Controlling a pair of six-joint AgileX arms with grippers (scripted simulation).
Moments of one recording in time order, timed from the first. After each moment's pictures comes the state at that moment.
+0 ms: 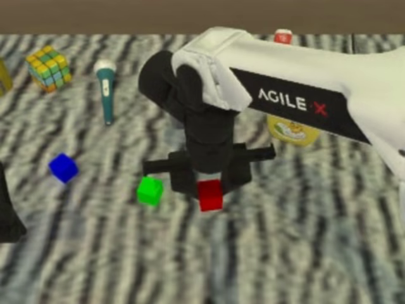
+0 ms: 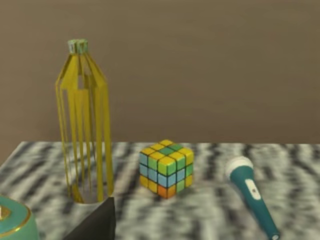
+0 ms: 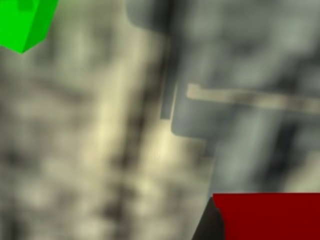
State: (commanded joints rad) left arm 0.00 0.00 0.00 0.00 0.00 0.00; right arm 0.80 2.32 1.94 -1.20 0.02 0.68
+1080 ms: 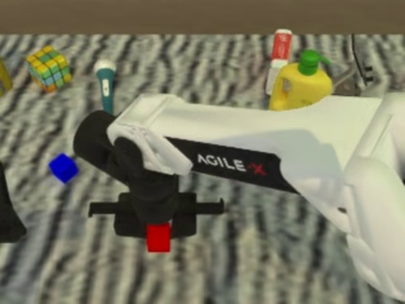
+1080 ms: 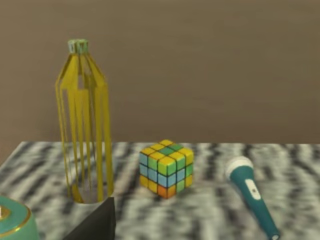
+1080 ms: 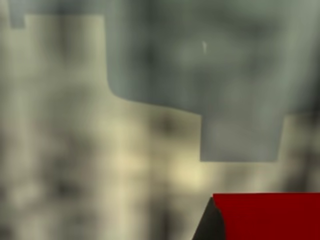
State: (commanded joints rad) left arm 0.00 0.00 0.00 0.00 0.00 0.00; right arm 0.98 2.41 1.96 -1.08 0.04 0.99
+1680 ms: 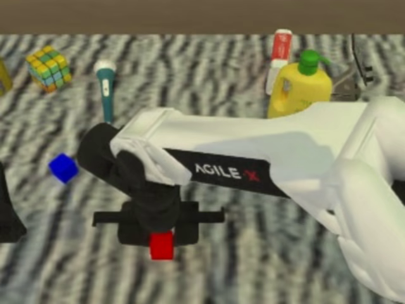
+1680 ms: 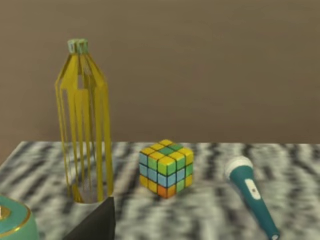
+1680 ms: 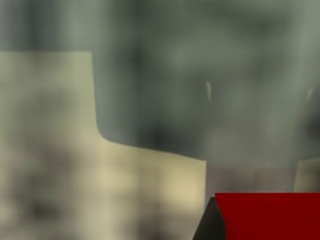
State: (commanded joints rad) left arm 0.00 0.00 0.00 0.00 0.00 0.00; right arm 0.98 2.43 1.91 -1.03 0.04 0.99
